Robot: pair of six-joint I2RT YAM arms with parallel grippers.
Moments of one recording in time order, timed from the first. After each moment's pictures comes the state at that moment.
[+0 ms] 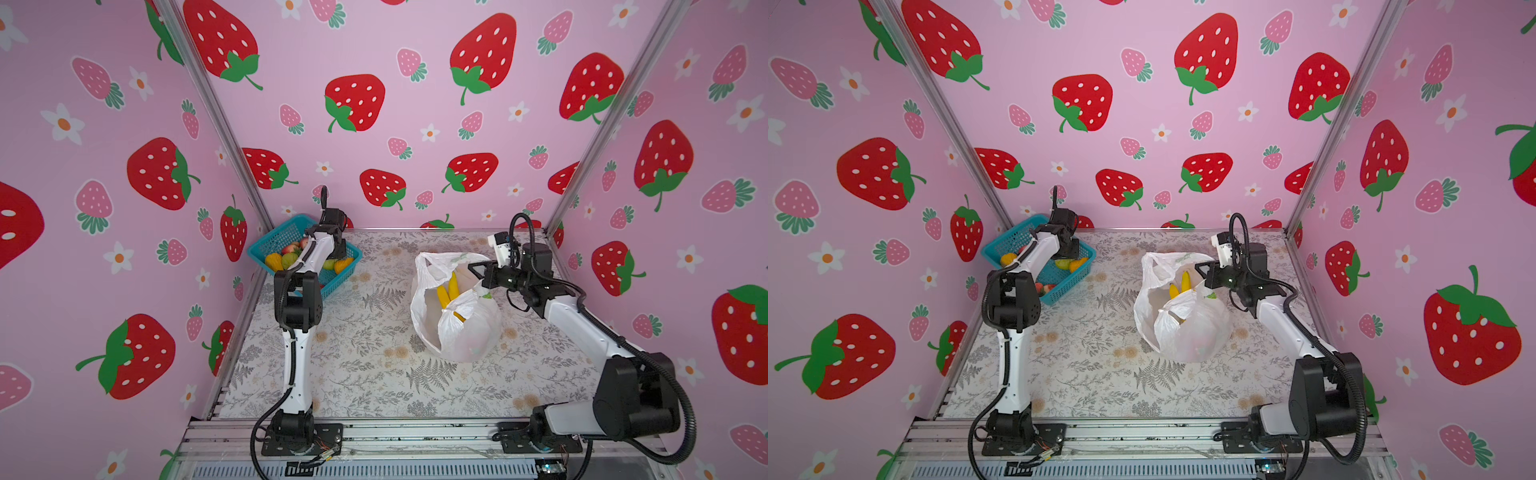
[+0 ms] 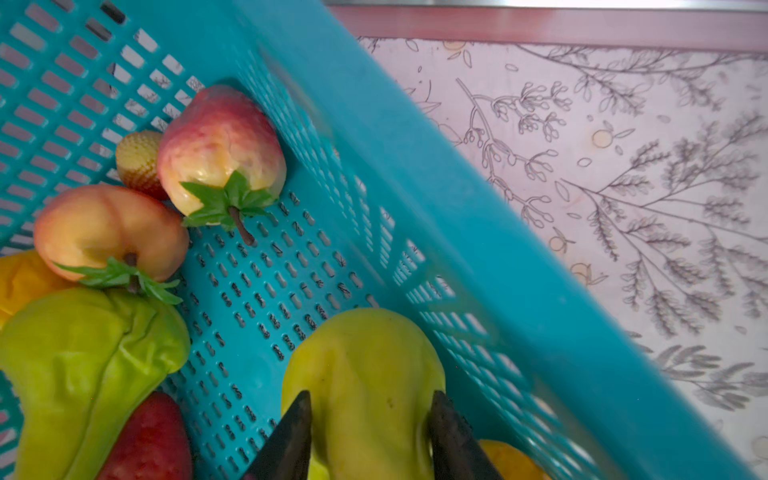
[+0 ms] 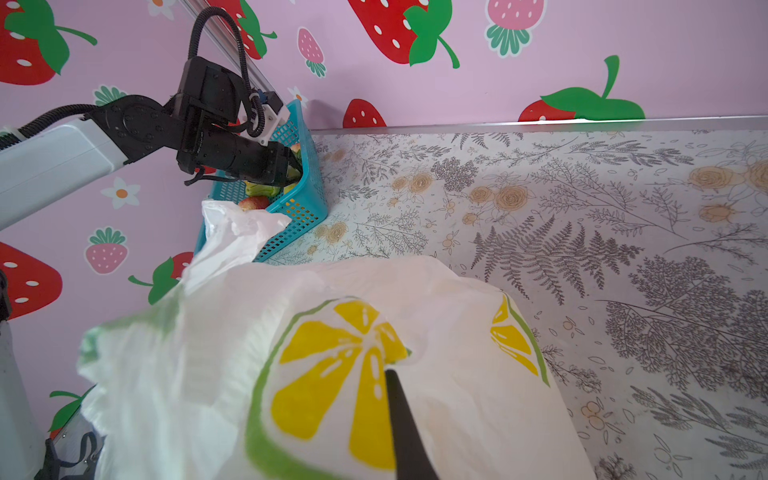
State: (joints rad) left arm -0.08 2.40 2.17 -0.84 -0.28 -0.14; right arm 0.24 1.40 0.97 -0.05 -0.65 0.19
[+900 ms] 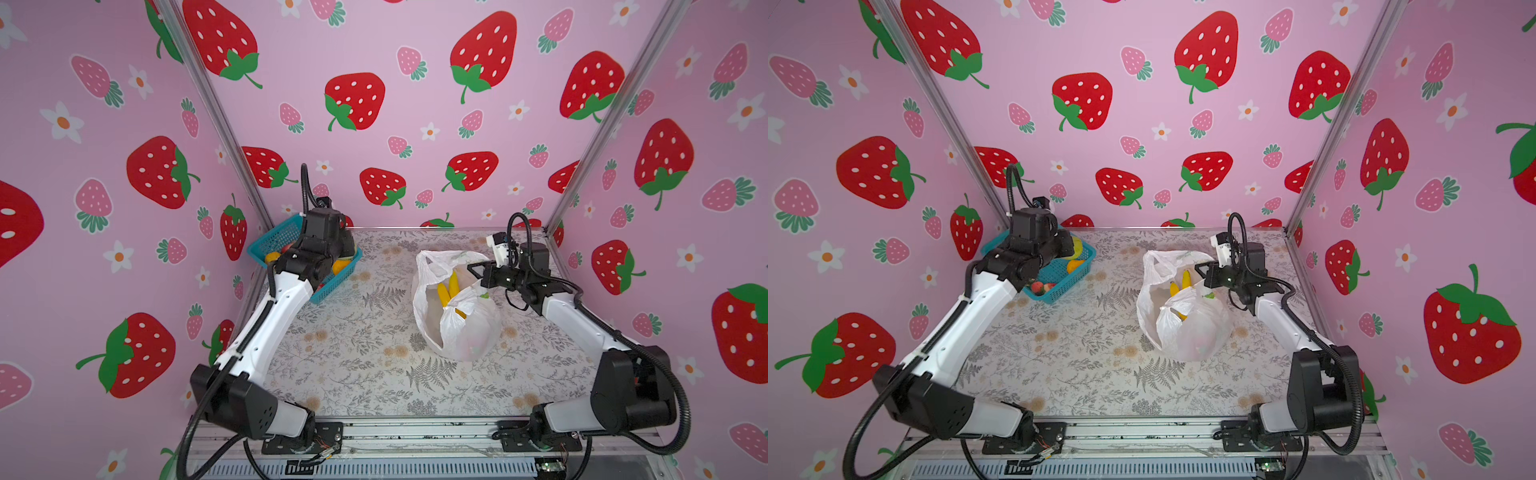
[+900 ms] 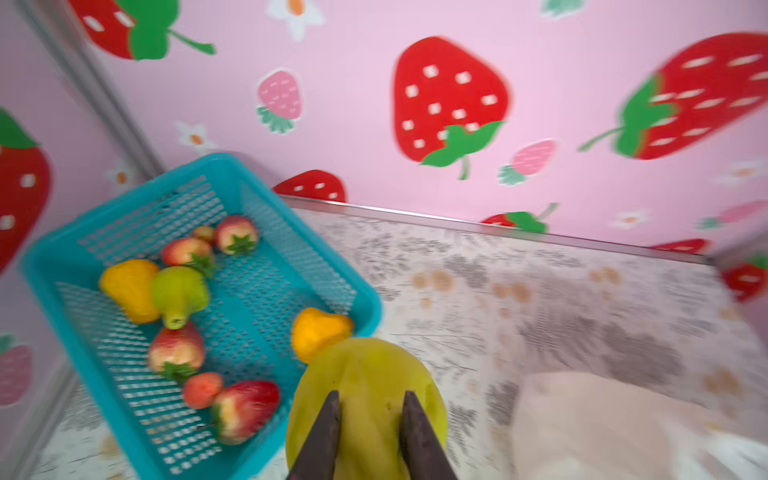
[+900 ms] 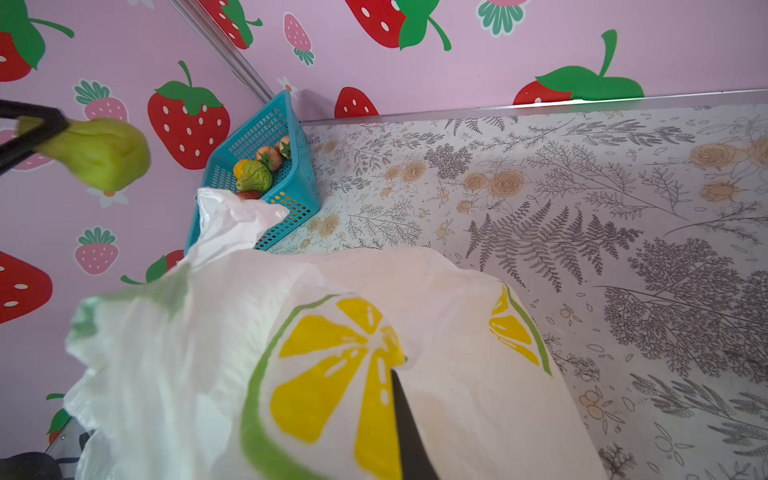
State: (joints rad) left arm -0.35 1.35 1.43 -0.57 -0.18 -0.32; right arm 0.24 1.43 0.97 -0.06 -0.64 0.19
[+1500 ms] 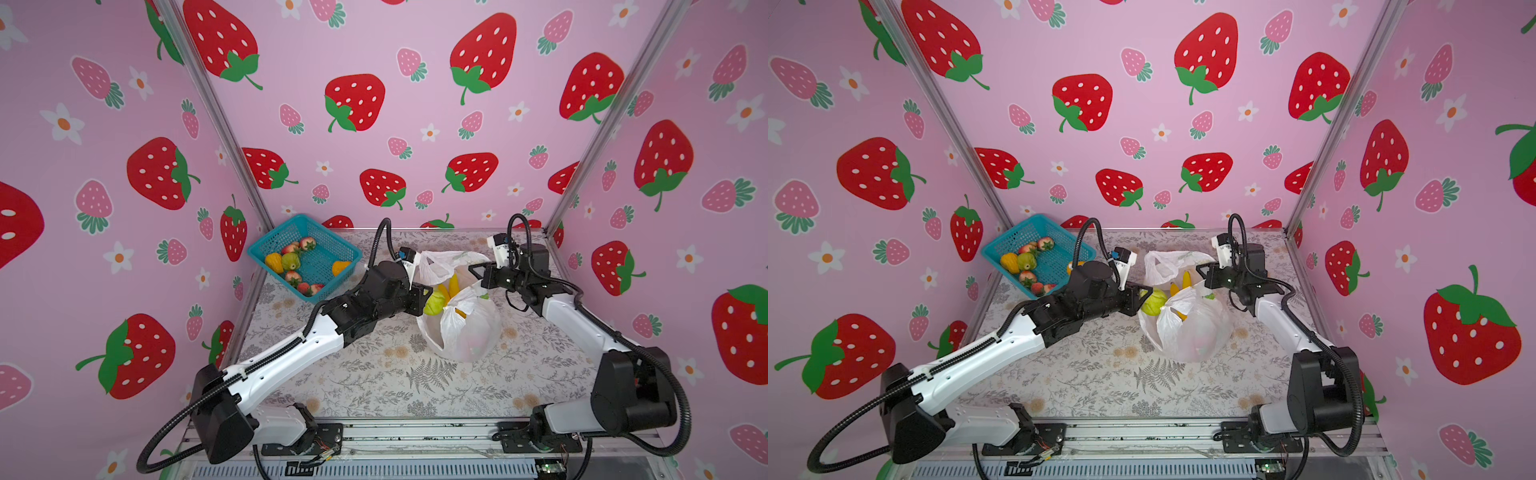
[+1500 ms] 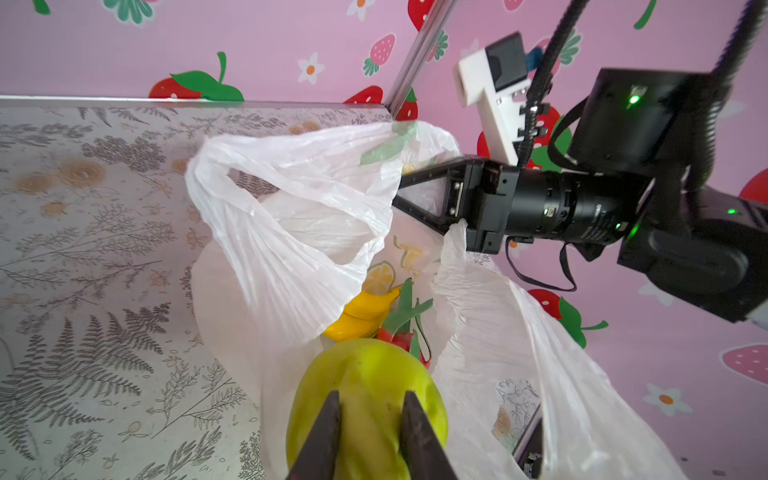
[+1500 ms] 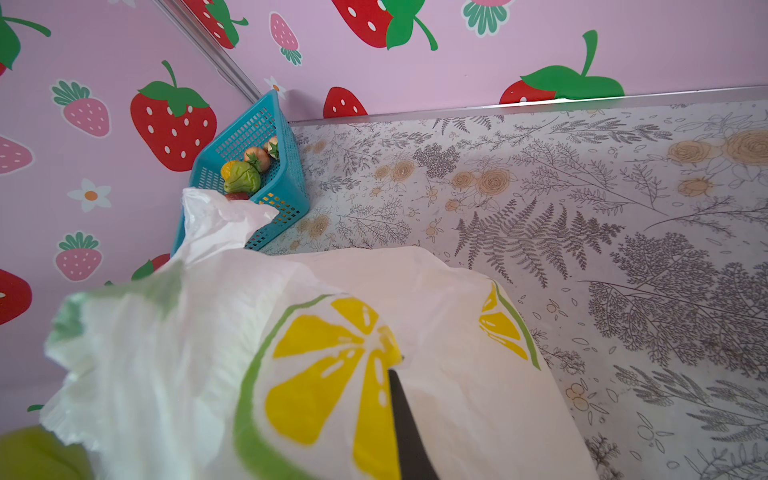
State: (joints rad) left arm -0.82 1.35 1.17 -0.30 0.07 -0.47; right arm 0.24 1.42 0.98 -0.07 -0.61 0.19
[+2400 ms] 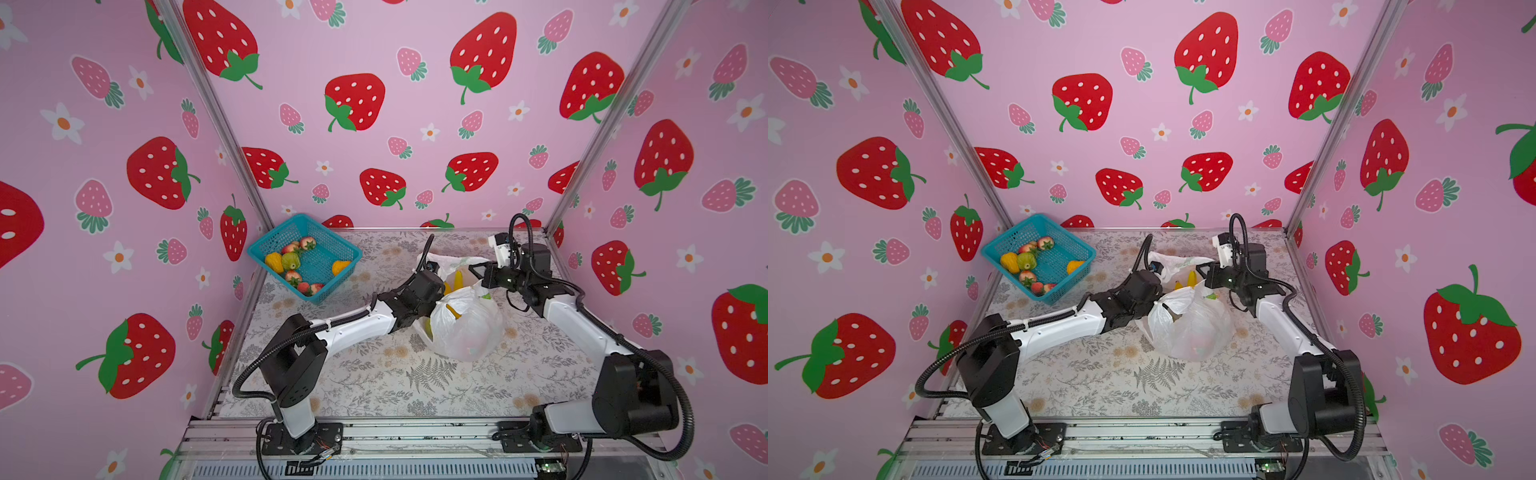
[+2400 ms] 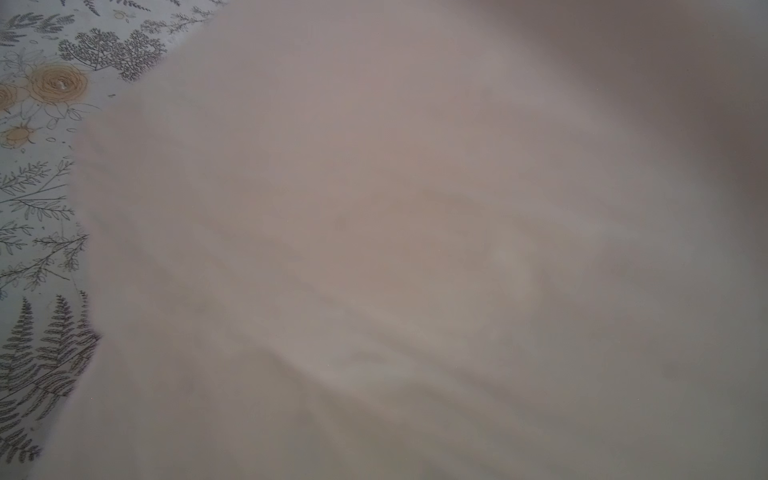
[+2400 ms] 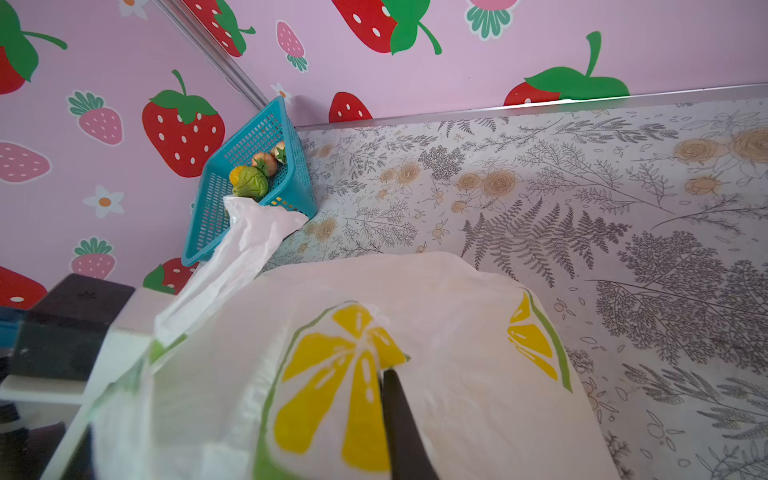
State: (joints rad) left arm -0.86 1.75 1.26 -0.23 -0.11 -0.44; right arm 0.24 1.41 0.97 -0.07 -0.62 0.22
